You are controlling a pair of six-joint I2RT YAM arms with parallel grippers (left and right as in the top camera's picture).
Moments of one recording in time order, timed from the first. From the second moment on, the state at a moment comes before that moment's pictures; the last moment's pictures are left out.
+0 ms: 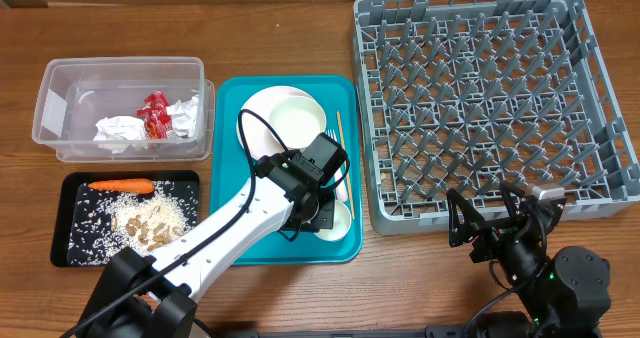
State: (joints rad) left arm -0.68 1.60 1.07 -0.91 0.08 -0.63; right arm 0.05 0.27 0.56 -0.57 -0.26 0.25
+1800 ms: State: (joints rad) left arm -0.07 1.46 1.51 -1.09 0.94 0.20; right arm 0.05 0.67 0.56 0.04 -1.22 0.37
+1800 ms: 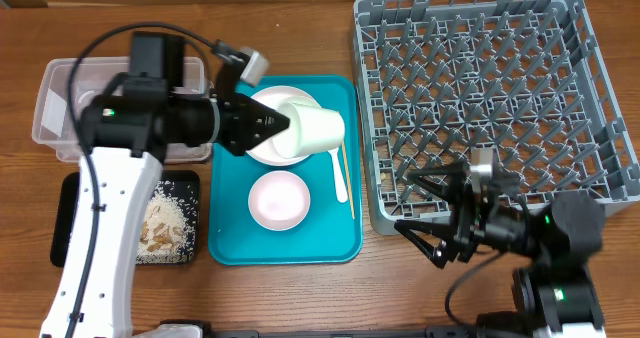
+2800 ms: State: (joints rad) left arm -0.21 1.52 1.51 -1.10 1.33 0.35; right arm 0.05 1.04 0.56 0.56 -1.55 0.74
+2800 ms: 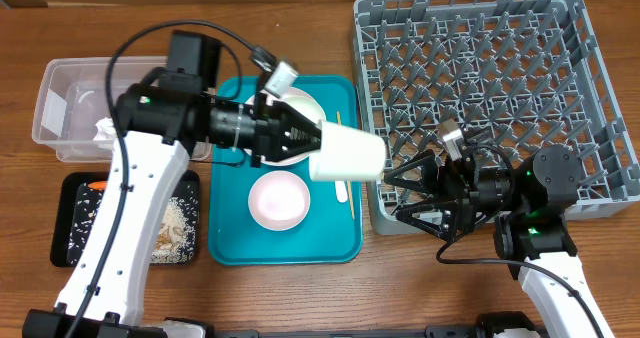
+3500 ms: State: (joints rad) left arm -0.26 1.52 1.51 -1.10 1.30 0.35; right arm 0.05 1.04 0.56 0.74 -1.45 0.75
